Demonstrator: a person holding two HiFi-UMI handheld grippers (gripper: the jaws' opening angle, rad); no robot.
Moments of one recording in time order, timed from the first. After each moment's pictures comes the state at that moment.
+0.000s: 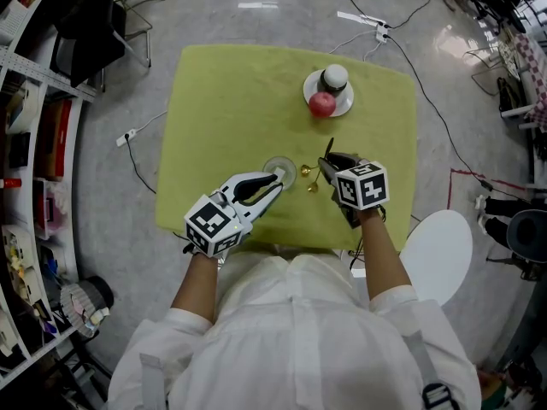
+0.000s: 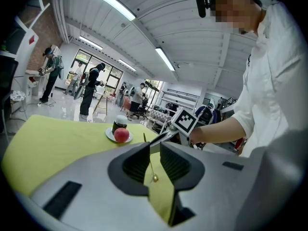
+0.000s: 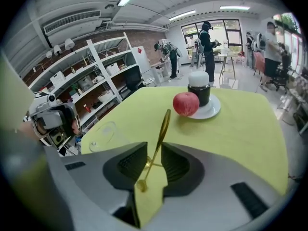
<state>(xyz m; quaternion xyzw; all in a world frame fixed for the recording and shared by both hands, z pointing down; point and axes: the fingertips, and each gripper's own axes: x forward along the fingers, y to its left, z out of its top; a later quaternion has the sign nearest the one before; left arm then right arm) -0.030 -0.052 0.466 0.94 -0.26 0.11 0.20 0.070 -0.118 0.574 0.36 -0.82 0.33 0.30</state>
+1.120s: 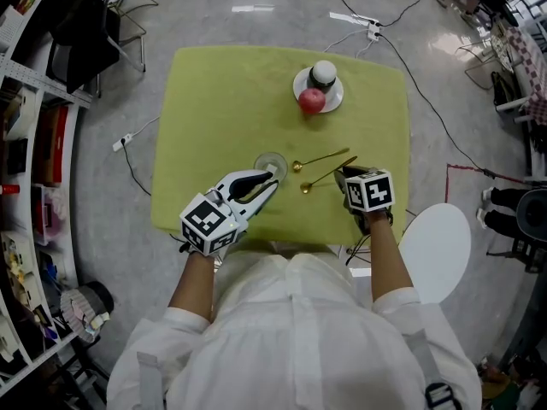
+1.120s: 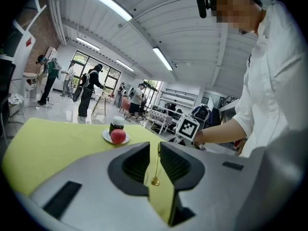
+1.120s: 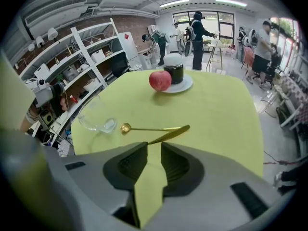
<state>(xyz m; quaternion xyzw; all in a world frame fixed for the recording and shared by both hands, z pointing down) -0.022 -0.048 0.464 0.94 -0.25 0.11 0.19 0.140 -0.080 0.610 0.39 -0.76 0.37 0.37</state>
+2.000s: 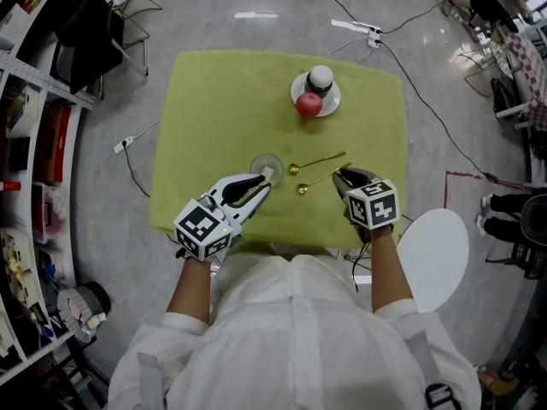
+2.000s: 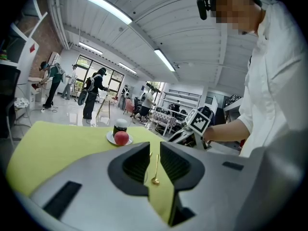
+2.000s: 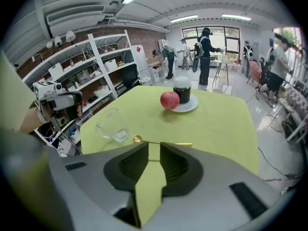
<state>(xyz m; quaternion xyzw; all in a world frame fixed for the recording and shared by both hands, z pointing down) -0.028 -0.044 0.459 0.94 -0.28 0.11 0.18 0.133 -0.078 0.564 0.39 -0.81 0.30 0.33</state>
